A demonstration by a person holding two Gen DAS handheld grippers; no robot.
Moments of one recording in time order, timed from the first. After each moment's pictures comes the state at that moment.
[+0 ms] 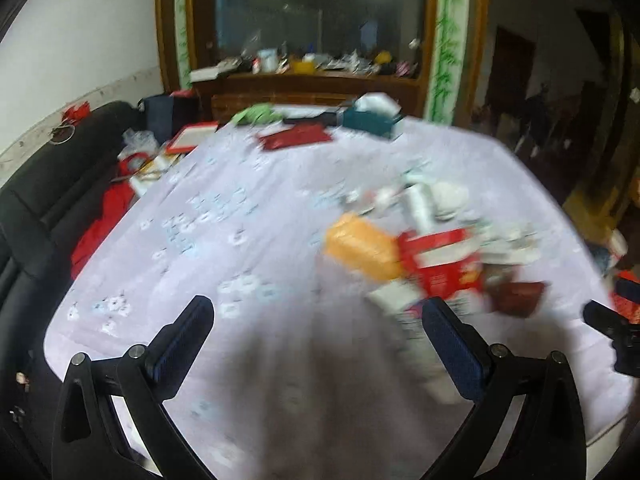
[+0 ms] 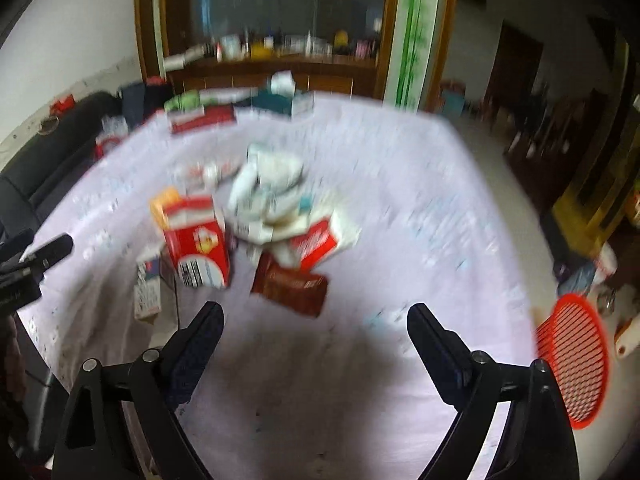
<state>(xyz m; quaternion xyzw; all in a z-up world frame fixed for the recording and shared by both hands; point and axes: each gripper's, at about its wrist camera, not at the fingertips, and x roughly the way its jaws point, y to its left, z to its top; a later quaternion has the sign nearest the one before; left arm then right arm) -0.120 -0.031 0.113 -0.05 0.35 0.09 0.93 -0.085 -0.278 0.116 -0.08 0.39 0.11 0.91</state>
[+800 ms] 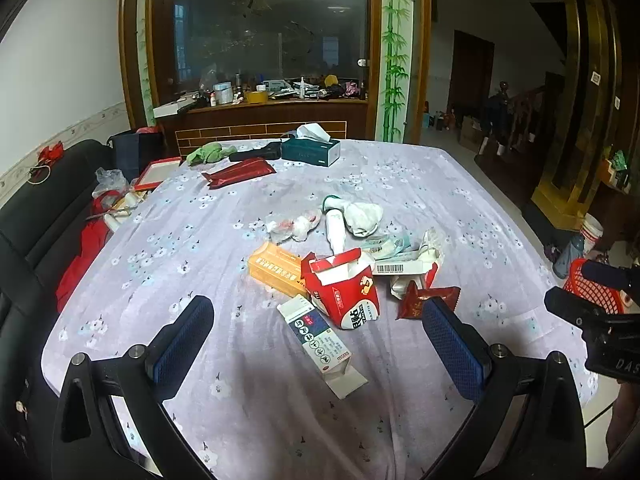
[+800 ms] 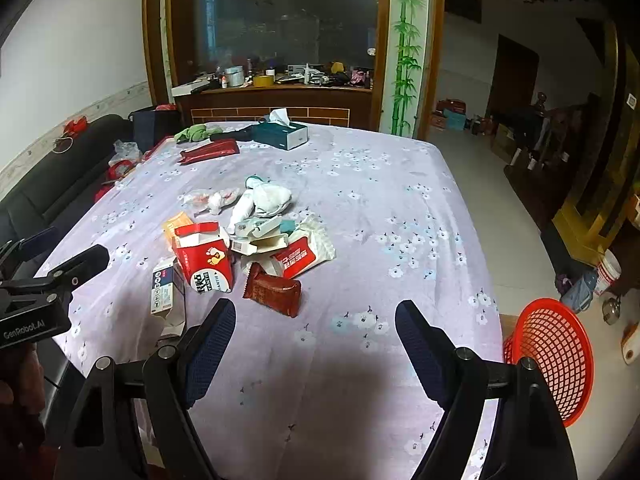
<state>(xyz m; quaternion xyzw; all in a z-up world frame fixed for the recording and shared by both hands) -0.138 -0.111 0.150 -0.02 0.33 0.05 0.94 -0.111 -0.322 0.147 -0.06 0.37 0.14 0.92</state>
